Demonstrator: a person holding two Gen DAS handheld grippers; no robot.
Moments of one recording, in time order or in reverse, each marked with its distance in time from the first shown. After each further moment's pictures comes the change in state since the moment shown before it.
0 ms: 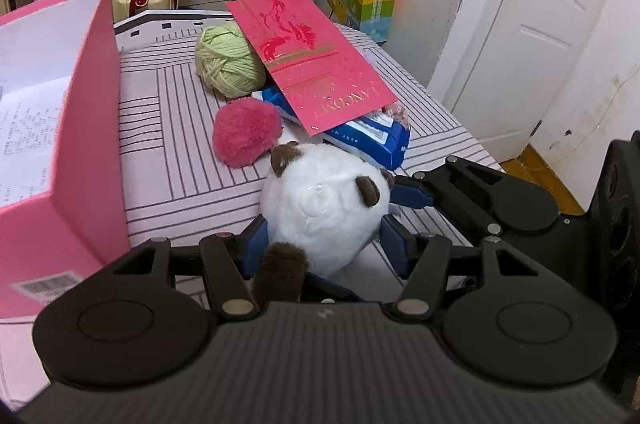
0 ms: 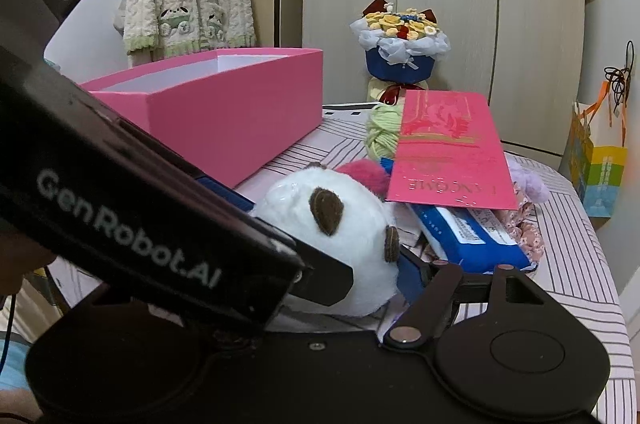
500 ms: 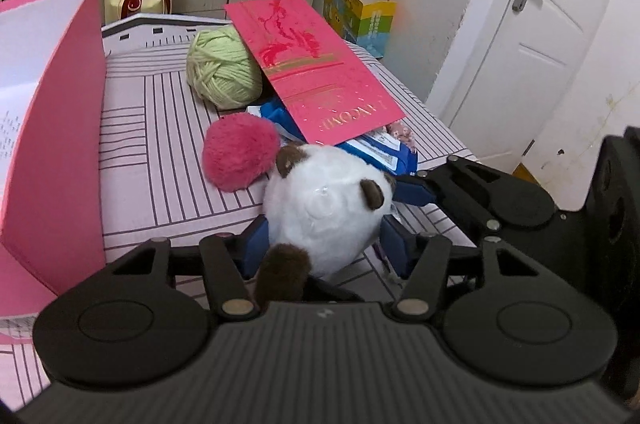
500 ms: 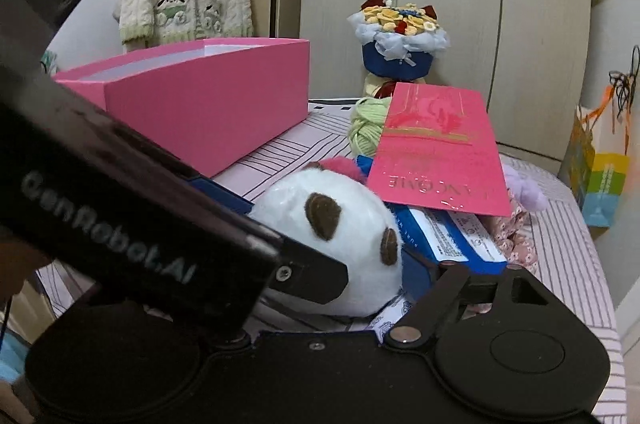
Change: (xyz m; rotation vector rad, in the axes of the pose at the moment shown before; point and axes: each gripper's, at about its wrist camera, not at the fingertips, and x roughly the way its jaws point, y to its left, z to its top) left arm 0.027 0.011 0.005 -0.026 -0.055 -0.046; right arm 0.019 -0.021 0.001 -0.029 0.014 -0.005
